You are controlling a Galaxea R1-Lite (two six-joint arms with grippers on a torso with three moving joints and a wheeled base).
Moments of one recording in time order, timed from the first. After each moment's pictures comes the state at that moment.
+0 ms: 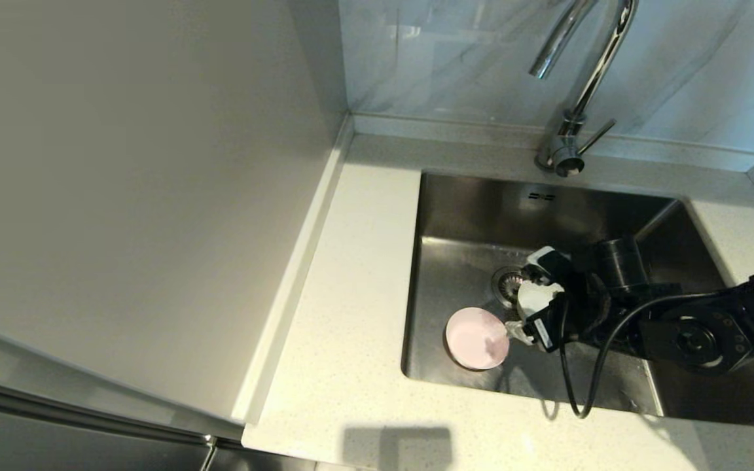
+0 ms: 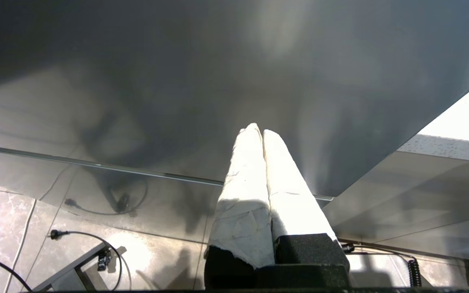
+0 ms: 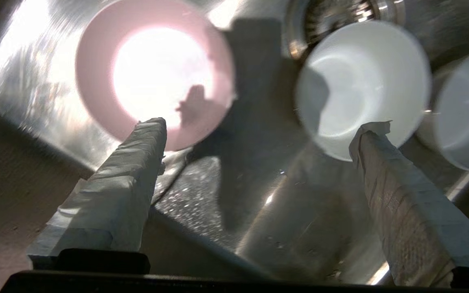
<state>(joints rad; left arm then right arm) 0.00 0.00 0.00 0.00 0.02 -0.02 0.31 1.91 -0.90 -0.36 -0.15 -0.26</state>
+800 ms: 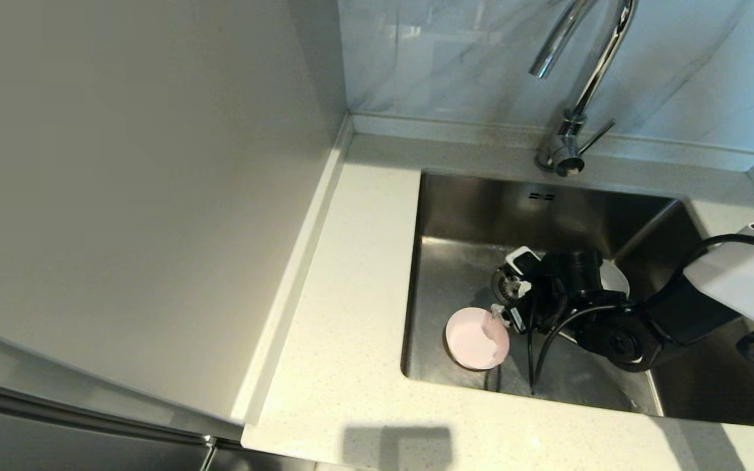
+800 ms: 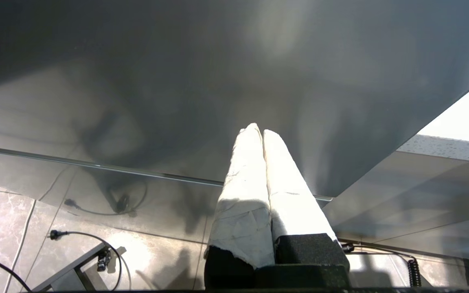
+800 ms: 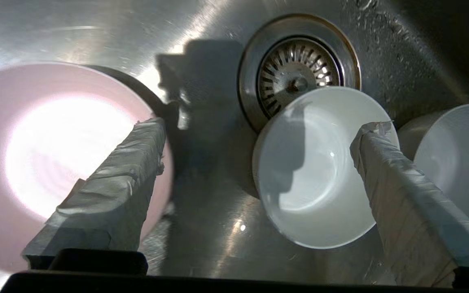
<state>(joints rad) 0.00 0.00 0.00 0.00 0.02 -0.02 0.27 2.17 -1.01 -0.66 -0.22 -0.35</state>
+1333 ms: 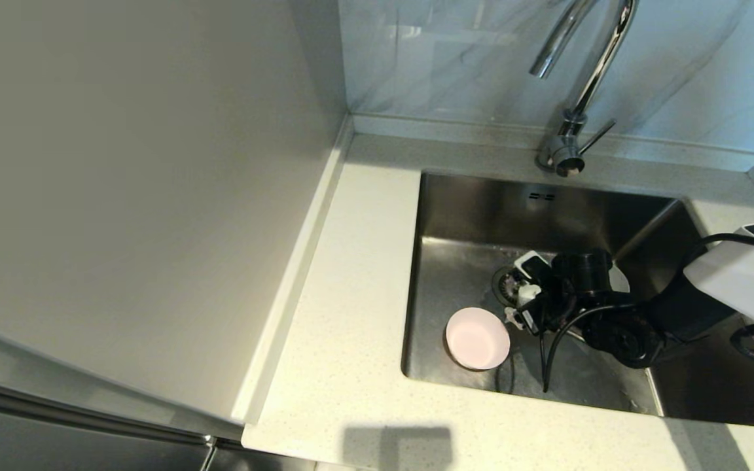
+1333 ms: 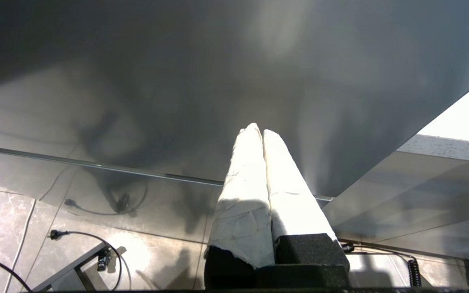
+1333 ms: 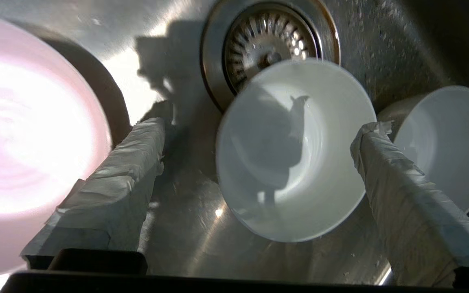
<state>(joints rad) 0.00 0.00 0.00 0.00 0.02 -0.02 0.21 2.20 -1.02 -0.66 -0.22 -0.43</state>
